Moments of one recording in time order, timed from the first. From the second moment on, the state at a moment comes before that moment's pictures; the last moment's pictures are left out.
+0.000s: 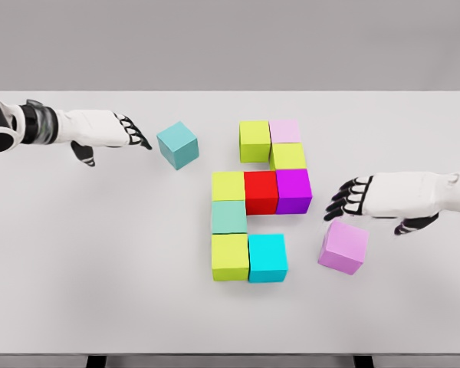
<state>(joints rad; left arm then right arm) -1.10 0.72 -1.22 -1.07 -0.53 -0.61 -0.39 -0.68 -1.16 0.83 -1.75 0.17 -0.61 0.61</state>
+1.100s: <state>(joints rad) -1.11 0.63 -1.21 -0.97 -0.53 -0.61 -0.39 -1.06 -1.38 1.38 -1.76 0.17 -0.61 0.61</state>
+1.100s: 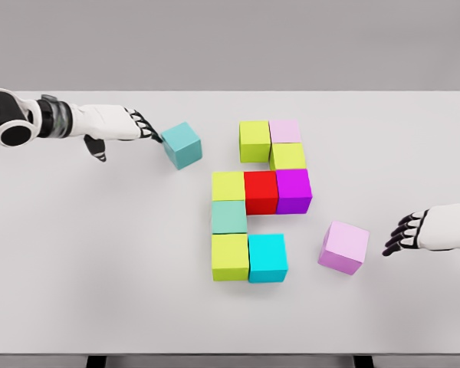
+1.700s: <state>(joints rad) -1.11 0.62 -1.20 -0.95 -0.52 -0.61 -0.39 -1.06 -1.26 1.37 -1.67 0.21 -0.61 0.61</state>
